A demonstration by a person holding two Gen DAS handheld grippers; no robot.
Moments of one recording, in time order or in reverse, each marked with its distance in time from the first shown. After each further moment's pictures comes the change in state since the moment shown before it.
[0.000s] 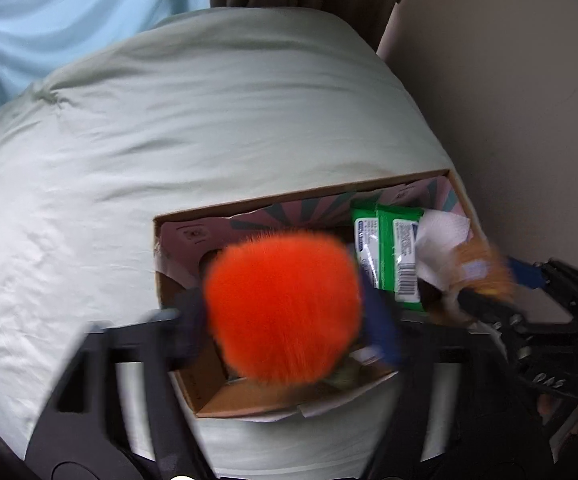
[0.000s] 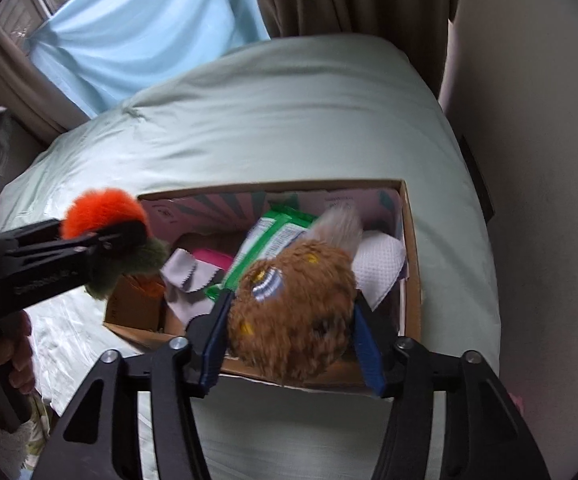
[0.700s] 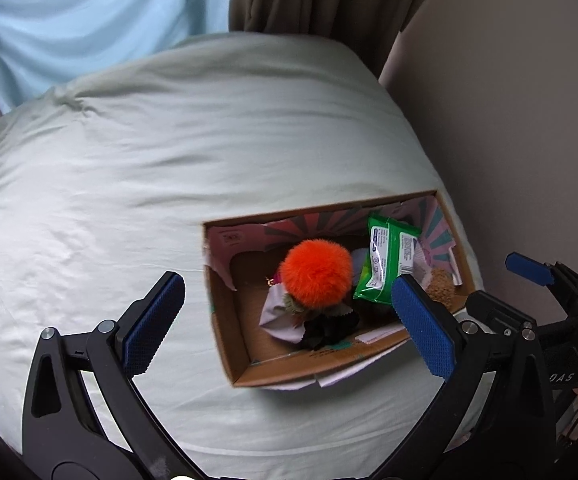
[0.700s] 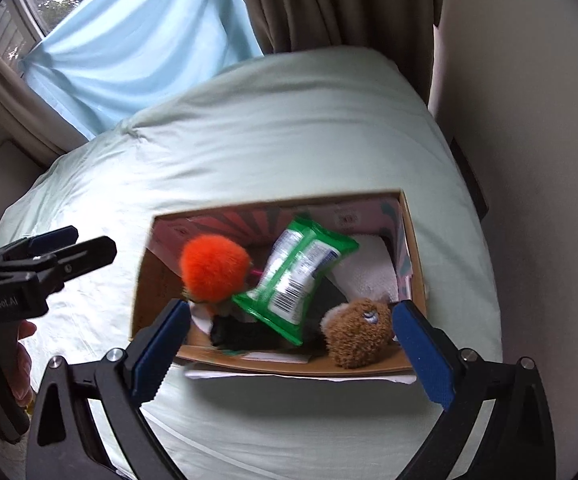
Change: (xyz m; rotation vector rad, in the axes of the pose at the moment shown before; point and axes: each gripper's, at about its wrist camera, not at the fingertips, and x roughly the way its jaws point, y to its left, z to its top) left arm -0.078 0.030 -0.003 -0.026 -0.054 0.018; right arm -0.049 0.030 -0.002 0.037 -0.104 -0.004
